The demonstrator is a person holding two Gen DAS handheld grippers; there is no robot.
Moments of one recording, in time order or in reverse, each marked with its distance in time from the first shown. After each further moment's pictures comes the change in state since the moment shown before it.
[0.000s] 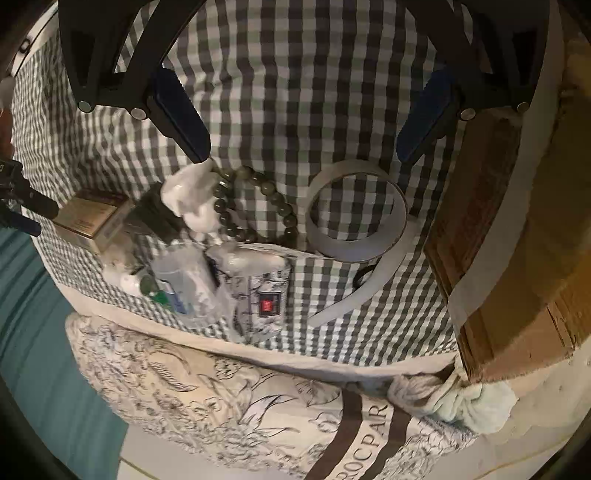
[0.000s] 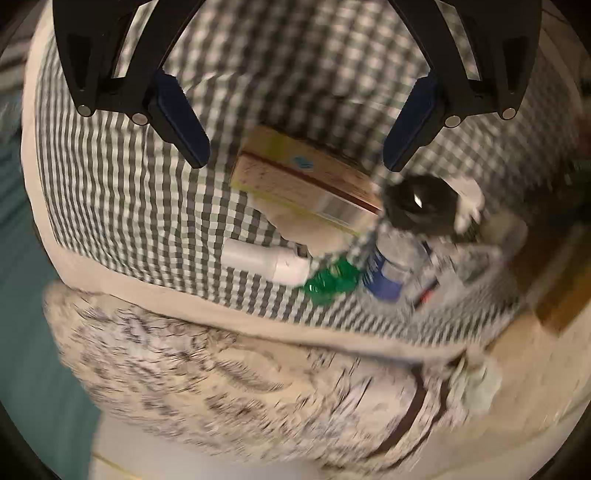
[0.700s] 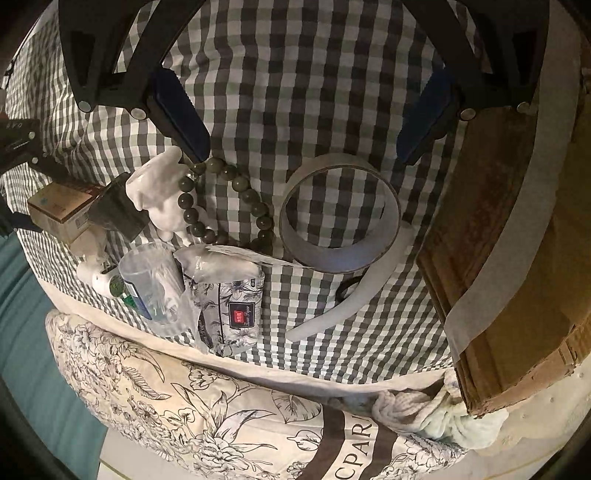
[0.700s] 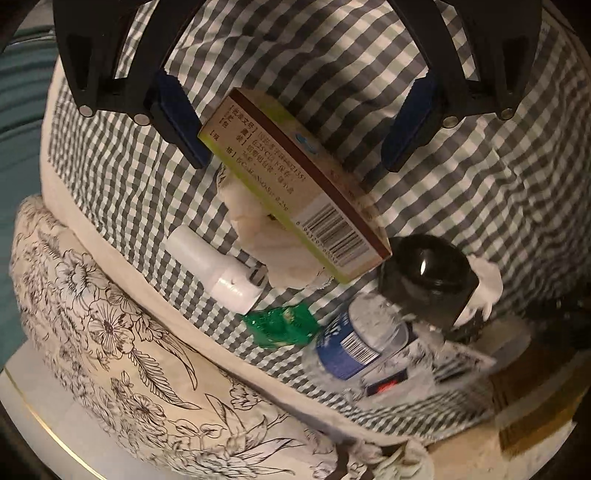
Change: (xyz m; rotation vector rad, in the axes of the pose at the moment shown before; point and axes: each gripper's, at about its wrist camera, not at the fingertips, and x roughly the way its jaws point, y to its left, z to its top) left arm 0.018 0.007 0.003 -0.027 0.033 0.046; right arm 0.040 0.043 0.000 -0.349 0.115 -0.038
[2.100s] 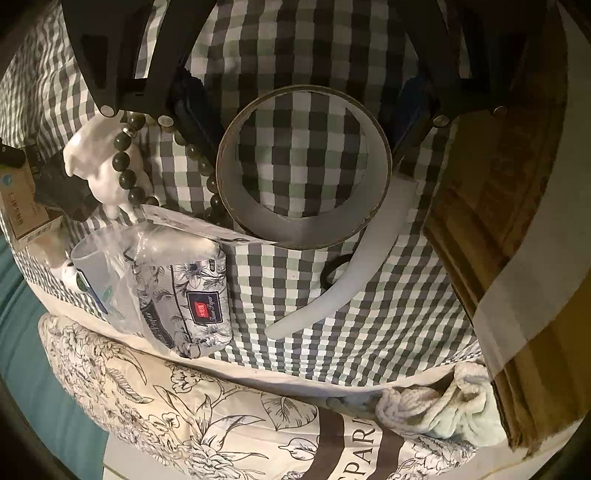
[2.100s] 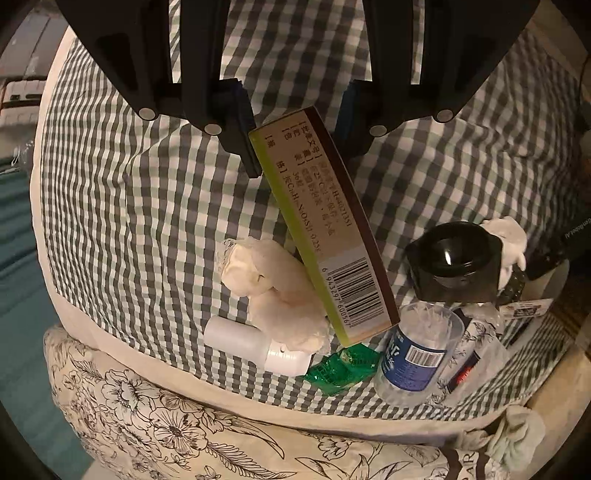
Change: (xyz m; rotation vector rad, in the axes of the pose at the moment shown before) left arm 0.047 0.018 0.021 0.040 -0.033 0.002; right arm -0.001 -0.004 -0.009 0.430 0.201 -0.008
